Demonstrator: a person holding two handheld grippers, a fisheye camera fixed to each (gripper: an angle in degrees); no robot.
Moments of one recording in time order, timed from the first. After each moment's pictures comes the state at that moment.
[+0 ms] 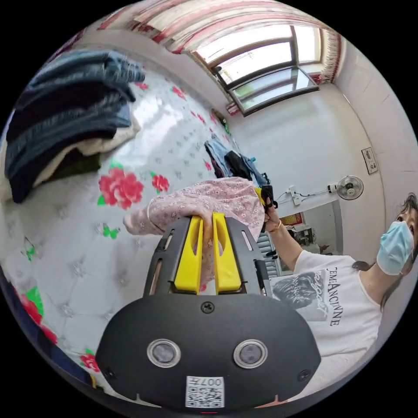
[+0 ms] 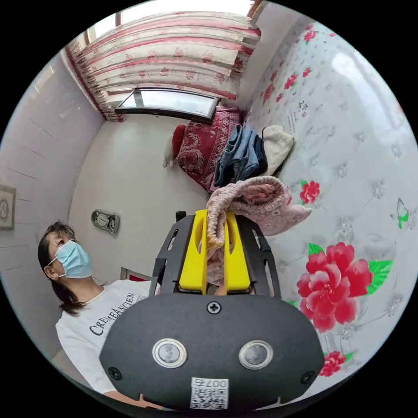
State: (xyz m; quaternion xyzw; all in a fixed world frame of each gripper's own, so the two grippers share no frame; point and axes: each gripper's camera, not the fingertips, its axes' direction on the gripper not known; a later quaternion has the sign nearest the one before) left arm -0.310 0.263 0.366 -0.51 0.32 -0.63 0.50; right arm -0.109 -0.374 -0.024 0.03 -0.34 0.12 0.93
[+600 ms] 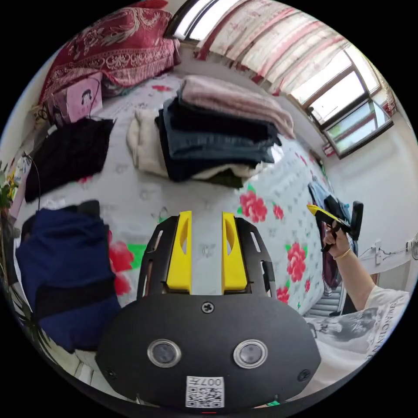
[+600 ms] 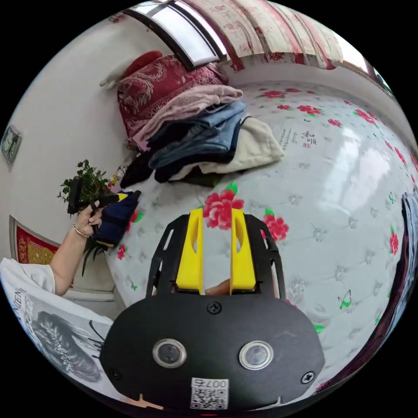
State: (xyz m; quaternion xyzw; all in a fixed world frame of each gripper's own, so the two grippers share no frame) left arm -0.217 0.361 0.223 -0.73 0.04 -0.51 0.46; right arm -0.276 -0.399 0.230 -0.14 0.07 -0.07 0.99
